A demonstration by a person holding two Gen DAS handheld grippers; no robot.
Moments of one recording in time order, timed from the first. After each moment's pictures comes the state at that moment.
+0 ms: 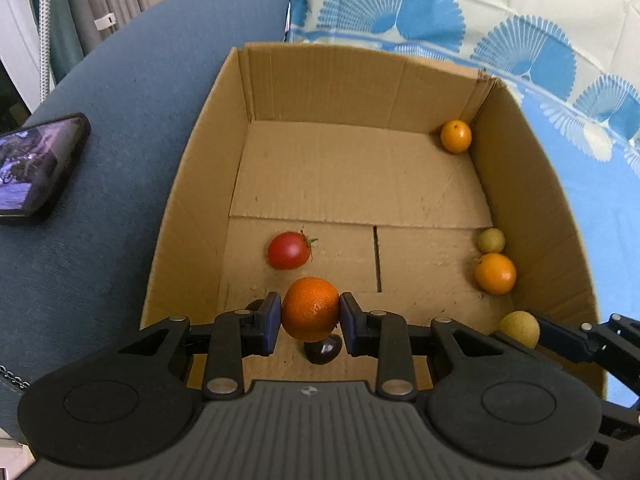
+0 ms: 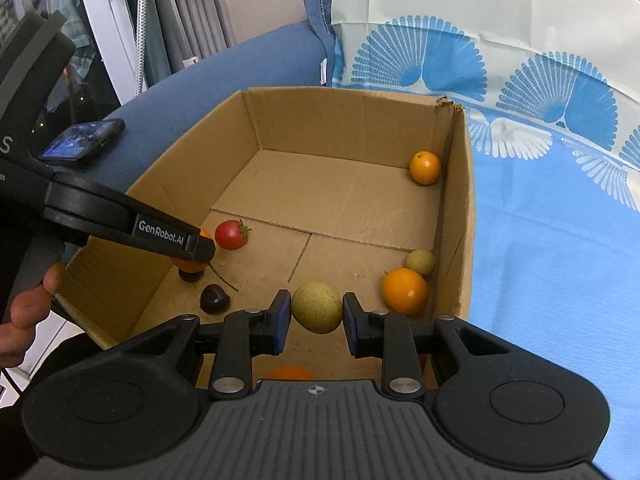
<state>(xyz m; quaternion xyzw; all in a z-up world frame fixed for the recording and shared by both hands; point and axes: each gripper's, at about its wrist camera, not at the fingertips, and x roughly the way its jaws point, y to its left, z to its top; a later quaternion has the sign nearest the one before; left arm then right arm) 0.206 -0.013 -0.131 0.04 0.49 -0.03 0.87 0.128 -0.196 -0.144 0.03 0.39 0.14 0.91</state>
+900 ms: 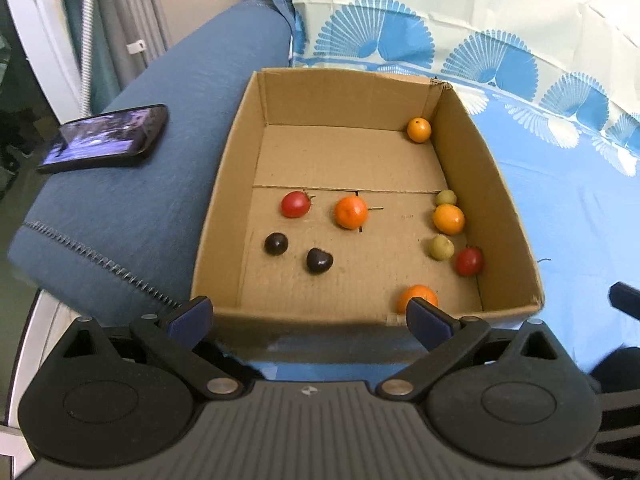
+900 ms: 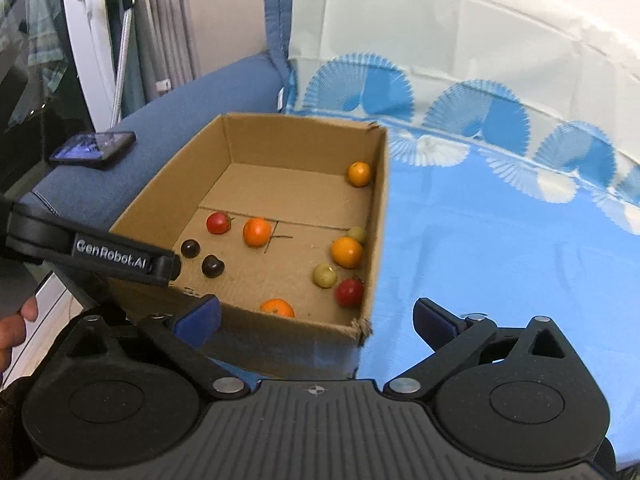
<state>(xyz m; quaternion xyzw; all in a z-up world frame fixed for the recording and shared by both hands) 0.078 -0.013 -0.081 0.05 0.44 -0.02 0.89 0.007 -0.202 -0.086 0.01 0.36 0.05 0.93</state>
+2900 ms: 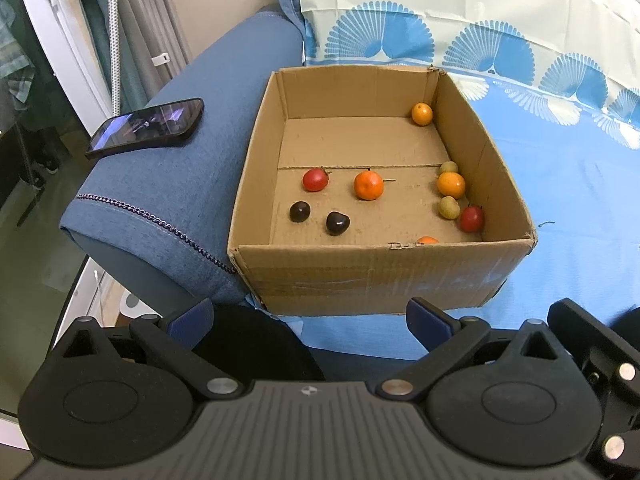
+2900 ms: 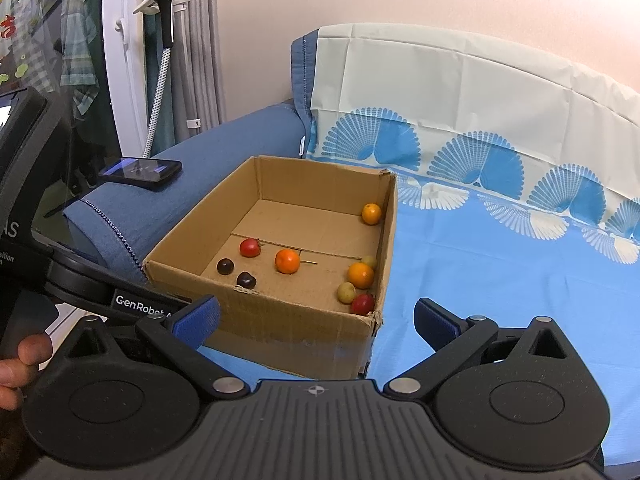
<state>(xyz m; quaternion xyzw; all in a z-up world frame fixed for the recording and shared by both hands) 0.014 -0.011 -0.075 0.09 0.43 0.00 0.90 -0.065 -0.191 -0.062 0.00 0.29 0.07 0.96</state>
